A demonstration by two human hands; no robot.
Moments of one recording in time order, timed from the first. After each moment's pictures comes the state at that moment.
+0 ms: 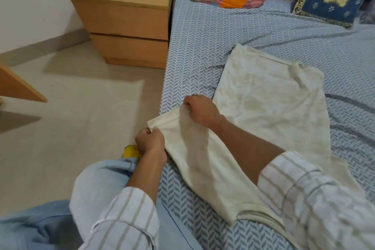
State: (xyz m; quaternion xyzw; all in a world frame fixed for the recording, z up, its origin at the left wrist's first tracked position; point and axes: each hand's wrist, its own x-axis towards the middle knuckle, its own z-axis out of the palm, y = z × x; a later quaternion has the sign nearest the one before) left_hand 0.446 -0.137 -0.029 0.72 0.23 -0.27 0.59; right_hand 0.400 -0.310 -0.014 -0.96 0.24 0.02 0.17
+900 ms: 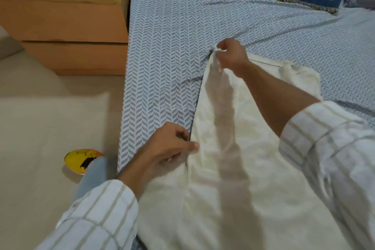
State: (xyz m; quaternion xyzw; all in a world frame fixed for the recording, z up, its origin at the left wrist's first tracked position) left_hand 0.485 -0.294 -0.022 0.73 -0.32 -0.52 0.31; right_hand 0.428 -0.579 0.020 -0.79 0.52 -0.14 0.28
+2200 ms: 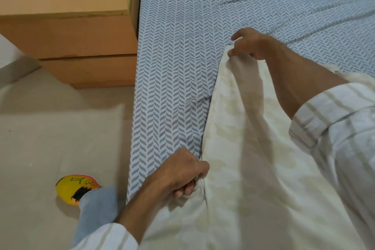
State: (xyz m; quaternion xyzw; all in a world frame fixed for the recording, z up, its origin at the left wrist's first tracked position) left_hand 0.508 -0.321 -0.018 0.73 -0.26 -0.60 0.20; right_hand 0.487 -0.689 -0.001 -0.77 0.51 -0.02 0.37
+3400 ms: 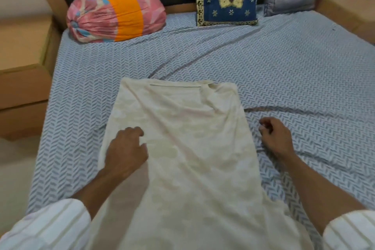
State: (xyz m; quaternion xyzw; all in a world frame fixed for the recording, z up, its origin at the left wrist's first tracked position) left_hand 0.397 -0.424 -0.004 0.84 -0.51 -0.10 0.11; right_hand 0.024 -0.614 -0.047 -0.70 0.66 -0.21 0.20
